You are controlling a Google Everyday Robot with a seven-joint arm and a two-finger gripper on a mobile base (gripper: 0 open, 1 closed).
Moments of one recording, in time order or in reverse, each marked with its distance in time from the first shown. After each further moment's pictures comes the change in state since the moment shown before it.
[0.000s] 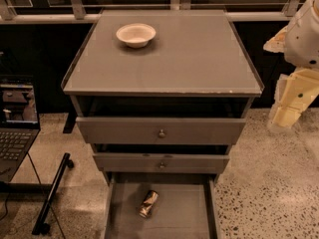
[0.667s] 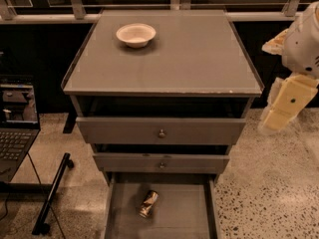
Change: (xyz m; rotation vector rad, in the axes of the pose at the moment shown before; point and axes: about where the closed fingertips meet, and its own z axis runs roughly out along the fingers) arm -0.006 0.002 0.005 0.036 -0.069 0.040
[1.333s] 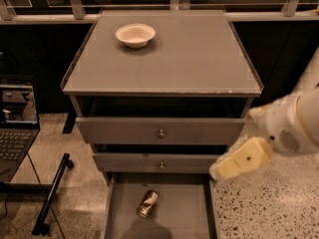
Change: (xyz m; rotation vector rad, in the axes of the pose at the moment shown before) arm -0.004 0.079 0.076 -0.087 -0.270 0.467
